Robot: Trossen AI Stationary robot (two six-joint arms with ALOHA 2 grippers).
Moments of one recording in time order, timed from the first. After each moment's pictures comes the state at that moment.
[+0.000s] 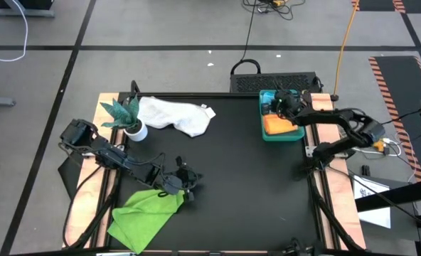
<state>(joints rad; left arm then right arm) -0.42 1.60 0.73 0.26 -0.55 -0.30 -0.89 1.41 0.47 0.23 0.31 0.33</state>
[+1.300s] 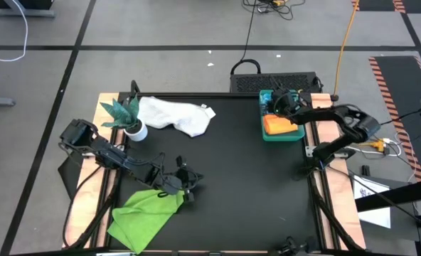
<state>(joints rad) -0.42 1.60 0.73 0.27 -0.55 -0.30 -0.90 1.49 0.49 0.27 0.19 0.31</state>
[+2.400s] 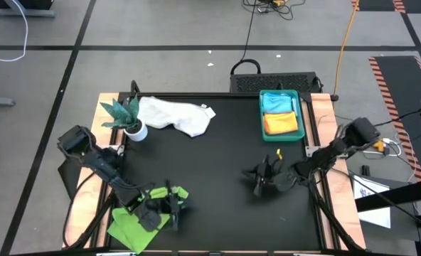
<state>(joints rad) -0.77 1.65 0.80 0.20 -0.82 -0.32 0.50 1.49 0.29 0.75 0.71 0.39</state>
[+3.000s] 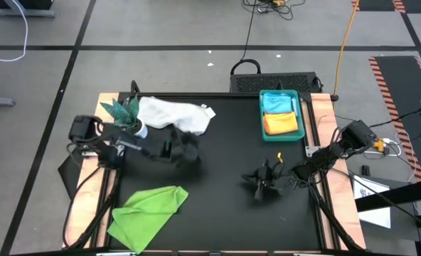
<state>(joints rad) -0.06 1.65 0.81 -0.01 -0.66 -0.47 0.56 1.56 0.29 0.83 0.72 0.48</state>
